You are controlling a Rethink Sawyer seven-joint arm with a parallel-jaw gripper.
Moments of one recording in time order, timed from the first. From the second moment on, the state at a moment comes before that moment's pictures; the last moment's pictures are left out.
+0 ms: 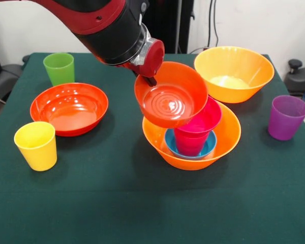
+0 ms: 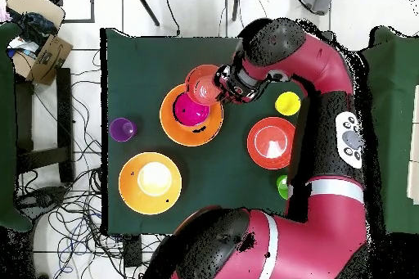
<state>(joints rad) -0.41 -0.37 0.13 1.00 0.11 1.44 1.99</state>
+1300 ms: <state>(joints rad) -0.41 -0.39 0.13 1.10 0.11 1.32 1.99</state>
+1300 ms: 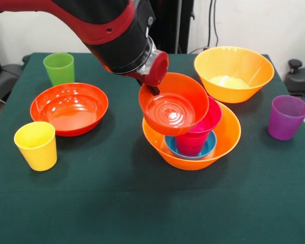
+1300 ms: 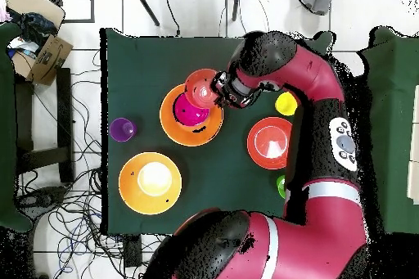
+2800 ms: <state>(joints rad) -0.41 -0.39 0.13 1.11 0.11 1.32 1.99</state>
